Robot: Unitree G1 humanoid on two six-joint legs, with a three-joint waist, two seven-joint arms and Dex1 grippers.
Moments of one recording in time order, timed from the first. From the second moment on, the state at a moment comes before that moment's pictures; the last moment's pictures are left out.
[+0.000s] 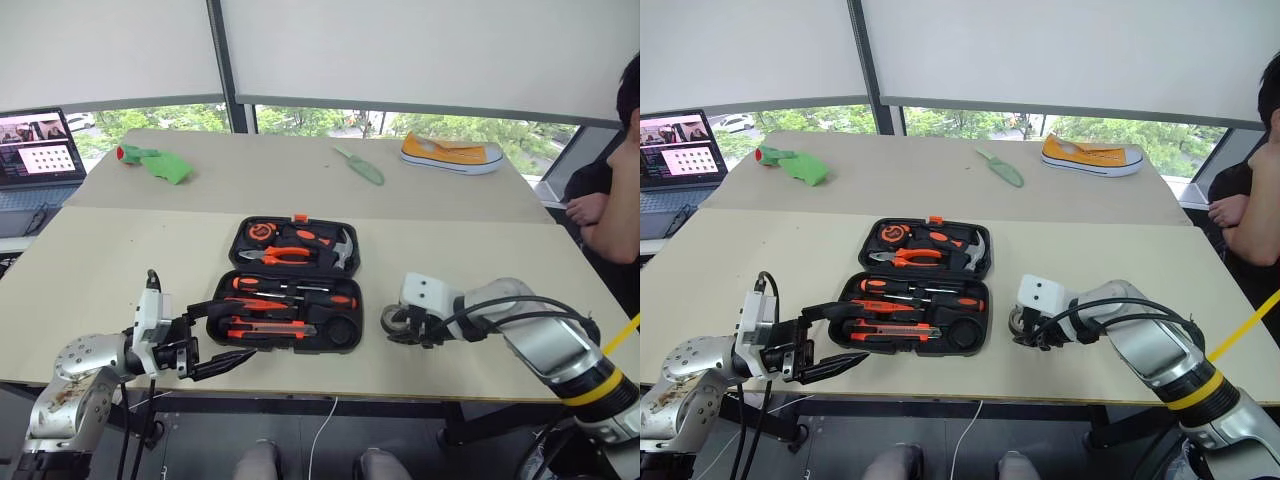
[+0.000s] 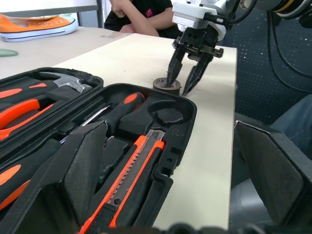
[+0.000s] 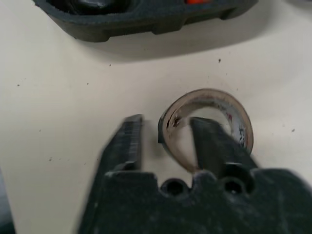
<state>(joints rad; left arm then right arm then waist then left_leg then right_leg) -0.01 0.68 0.21 -0.16 -0.62 0.15 -1.28 -0.55 -0.88 0.43 -0.24 0.12 0.73 1.01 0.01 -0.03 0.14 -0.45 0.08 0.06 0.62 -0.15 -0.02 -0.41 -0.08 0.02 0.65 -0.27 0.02</state>
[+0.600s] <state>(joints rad) 0.06 0.67 0.22 -0.20 -0.62 0.13 -1.23 -0.72 -0.65 0.42 -0.30 0.39 0.87 1.18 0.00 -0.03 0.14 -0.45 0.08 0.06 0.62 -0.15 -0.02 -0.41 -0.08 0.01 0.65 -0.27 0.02</state>
